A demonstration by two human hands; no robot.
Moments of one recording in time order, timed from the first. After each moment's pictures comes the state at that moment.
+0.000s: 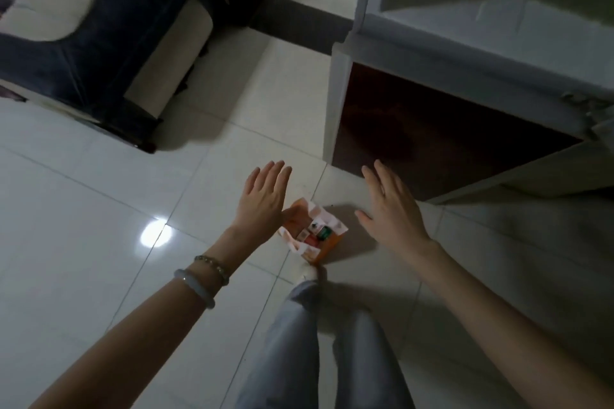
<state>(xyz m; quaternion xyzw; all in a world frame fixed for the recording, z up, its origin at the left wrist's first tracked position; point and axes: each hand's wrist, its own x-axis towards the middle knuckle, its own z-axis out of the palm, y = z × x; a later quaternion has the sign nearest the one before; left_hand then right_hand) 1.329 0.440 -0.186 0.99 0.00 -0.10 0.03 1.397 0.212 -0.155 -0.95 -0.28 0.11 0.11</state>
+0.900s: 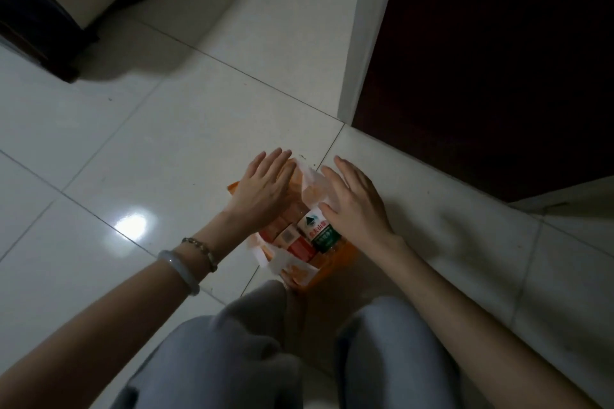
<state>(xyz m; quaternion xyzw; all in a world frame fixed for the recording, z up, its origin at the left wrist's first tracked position) 1.340 0.439 -0.691 1.00 -0.03 -0.08 -0.03 1.403 0.253 -0.674 -0.90 -0.37 0.08 0.22</state>
